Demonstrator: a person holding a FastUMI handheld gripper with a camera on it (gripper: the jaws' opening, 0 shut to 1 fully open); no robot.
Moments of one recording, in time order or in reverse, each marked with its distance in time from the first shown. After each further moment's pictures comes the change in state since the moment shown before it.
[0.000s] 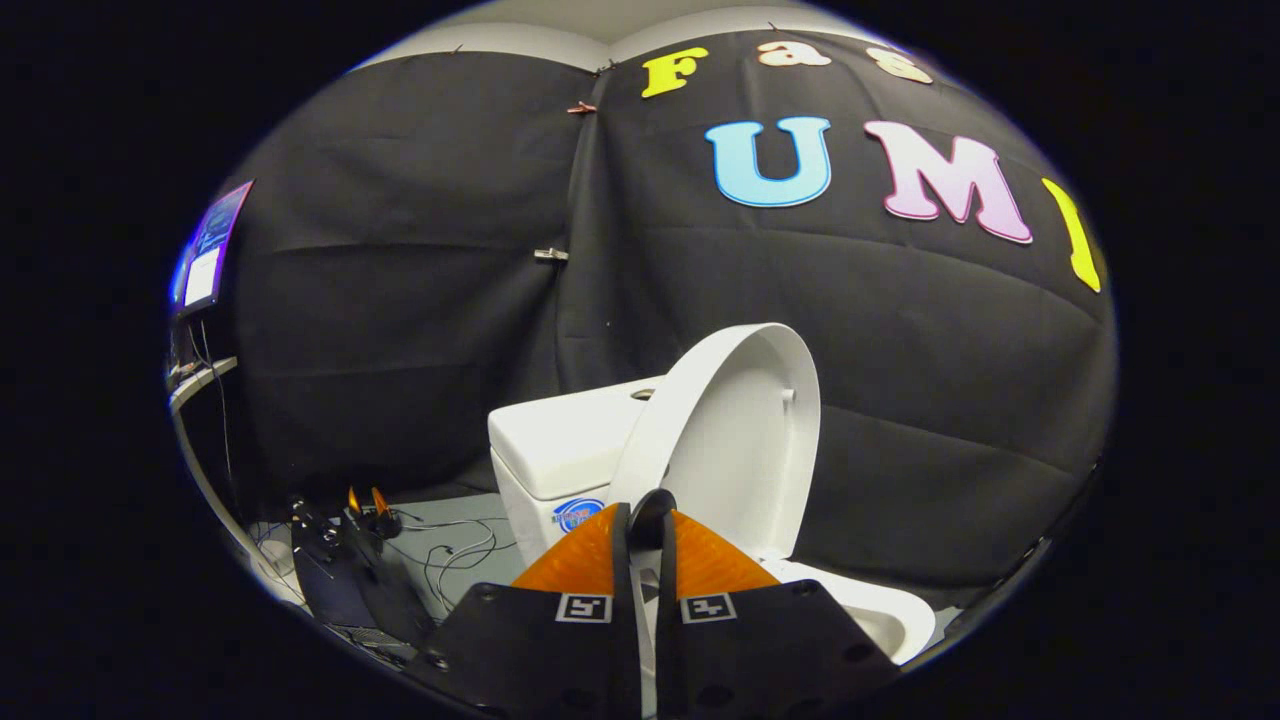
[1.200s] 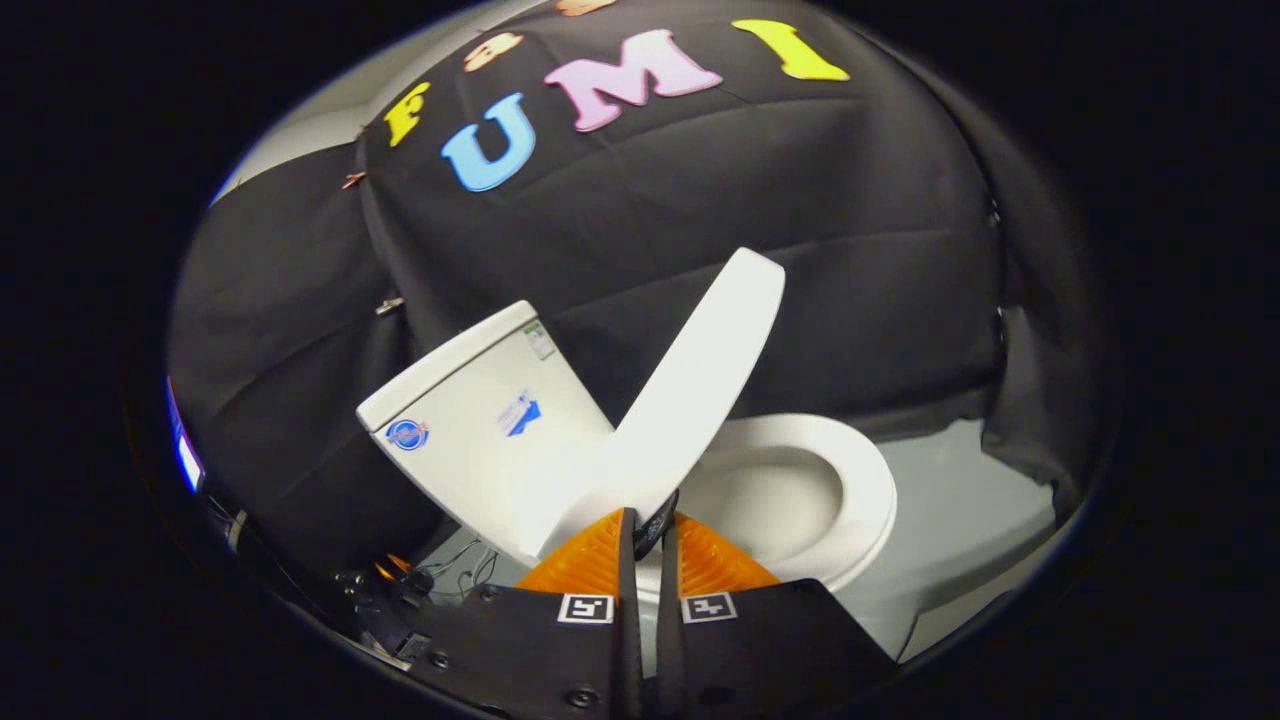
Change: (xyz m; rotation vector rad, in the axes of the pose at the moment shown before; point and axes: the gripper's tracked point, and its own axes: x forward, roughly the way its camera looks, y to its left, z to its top) arm -0.155 -0.183 -0.144 0.507 0.091 -0.244
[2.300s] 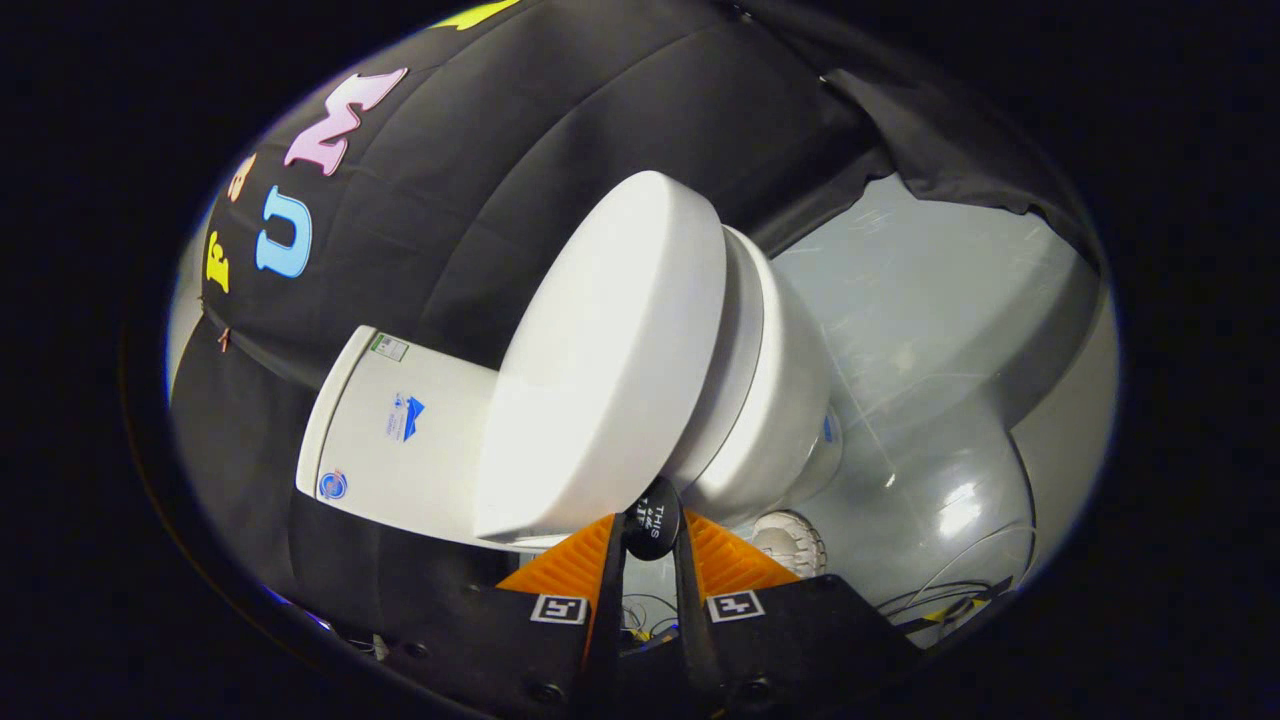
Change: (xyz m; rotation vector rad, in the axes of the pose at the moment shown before) arm 0.023 -0.142 -0.171 0.665 0.231 -0.091
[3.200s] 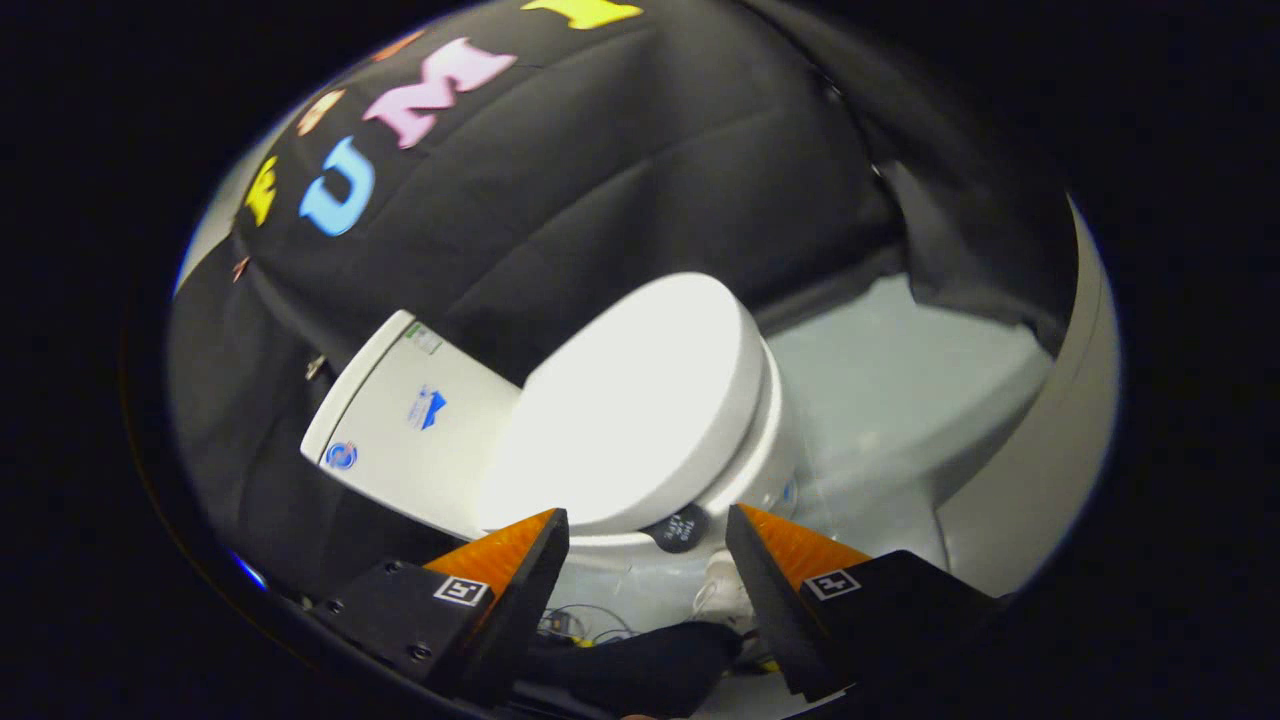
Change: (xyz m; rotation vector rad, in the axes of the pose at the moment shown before) arm -0.069 0.025 0.024 -0.136 -0.082 -0.090
